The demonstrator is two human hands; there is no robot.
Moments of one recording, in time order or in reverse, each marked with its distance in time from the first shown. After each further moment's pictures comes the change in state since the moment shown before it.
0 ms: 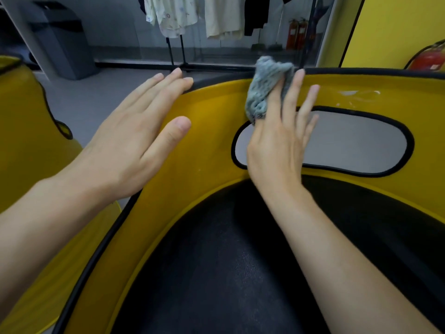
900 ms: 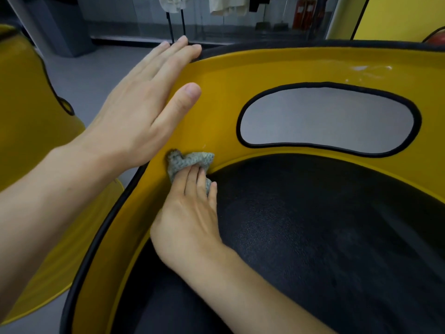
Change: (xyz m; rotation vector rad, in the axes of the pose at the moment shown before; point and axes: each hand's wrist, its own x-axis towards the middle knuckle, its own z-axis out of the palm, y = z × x) left_hand -0.002 0.000 0.003 -0.010 0.027 -0.013; right_hand -0.140 -0.091 0.008 0.225 -0.792 -0.008
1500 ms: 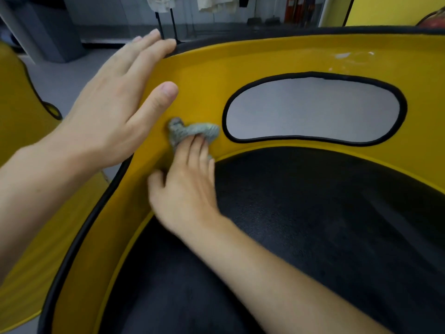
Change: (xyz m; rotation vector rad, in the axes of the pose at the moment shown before) left_hand 0.000 -0.002 0.000 0.060 -0.014 0.017; right_hand 0.034 0.020 -0.013 0.145 0.177 -0.009
